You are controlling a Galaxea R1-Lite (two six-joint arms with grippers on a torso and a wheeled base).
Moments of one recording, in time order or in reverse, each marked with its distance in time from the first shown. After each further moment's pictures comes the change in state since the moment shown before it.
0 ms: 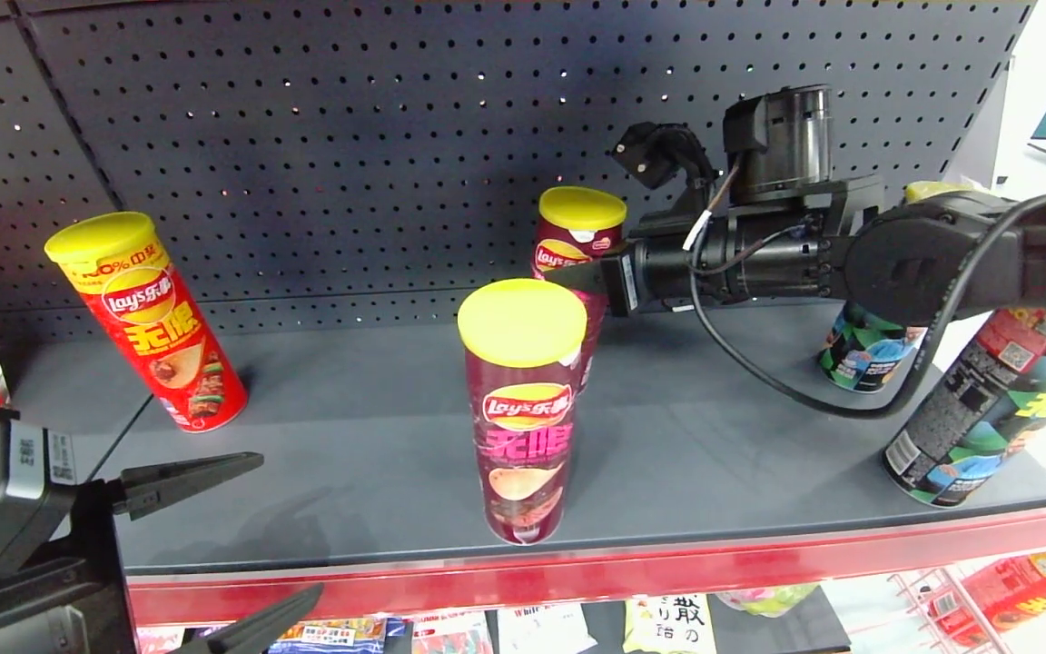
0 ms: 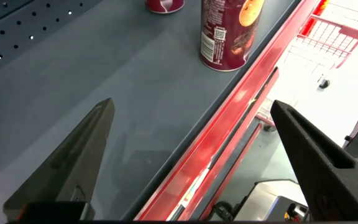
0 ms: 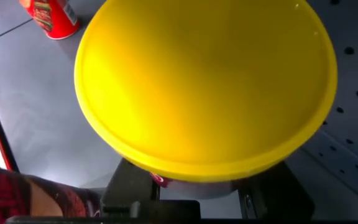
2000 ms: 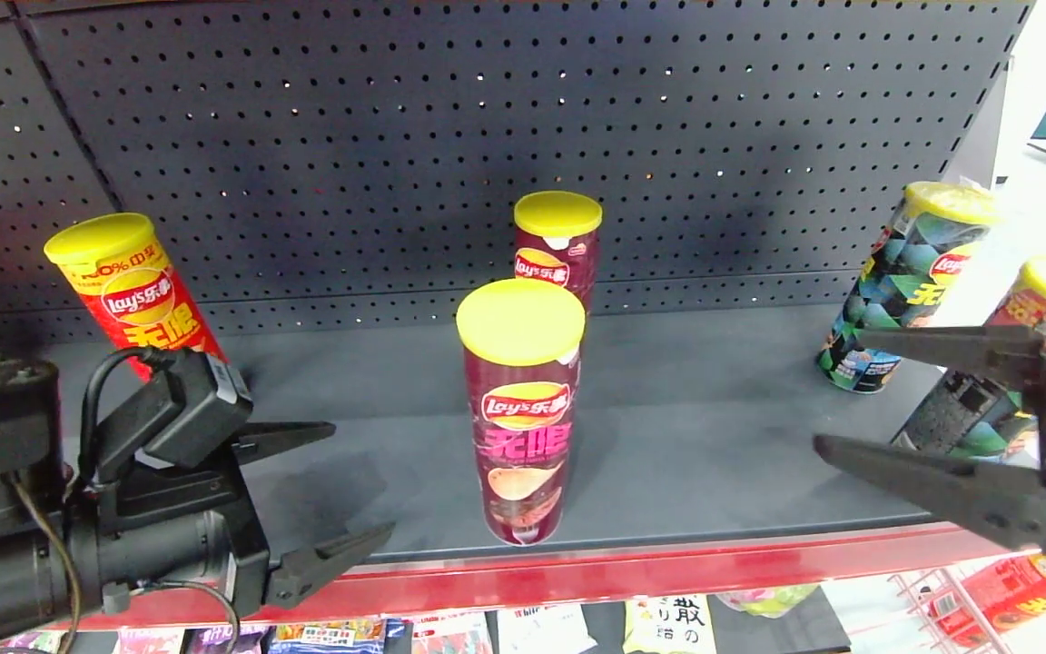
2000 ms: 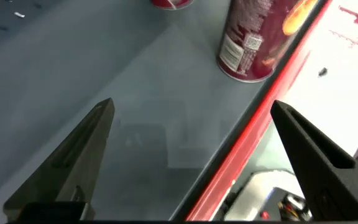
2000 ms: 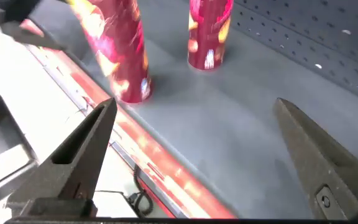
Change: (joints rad) left arm -0.045 0.278 -0.143 -0.009 0.039 0.000; right arm 0.031 -0.853 0.766 0.009 -0.152 -0.001
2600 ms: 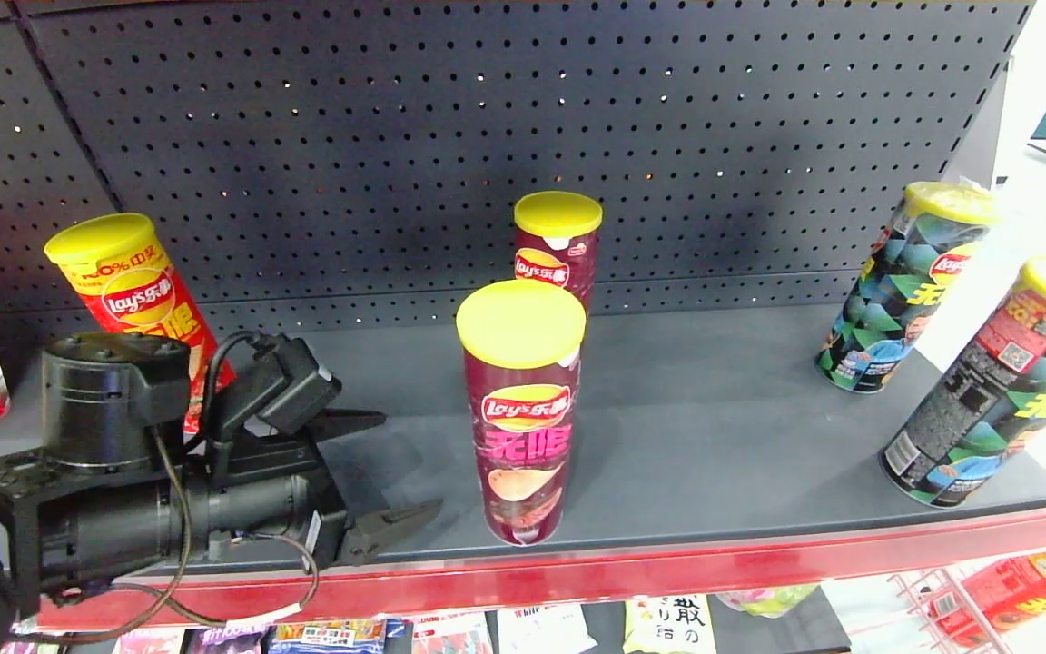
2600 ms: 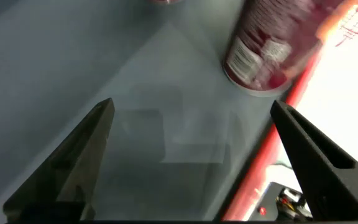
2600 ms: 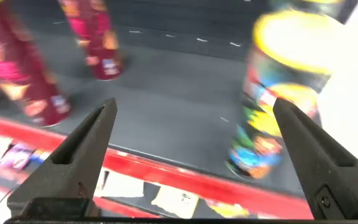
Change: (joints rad) left arm -0.045 0.196 -0.088 -0.068 0.007 0.002; right arm -0.261 -0.399 0.201 0.005 -0.208 0.122
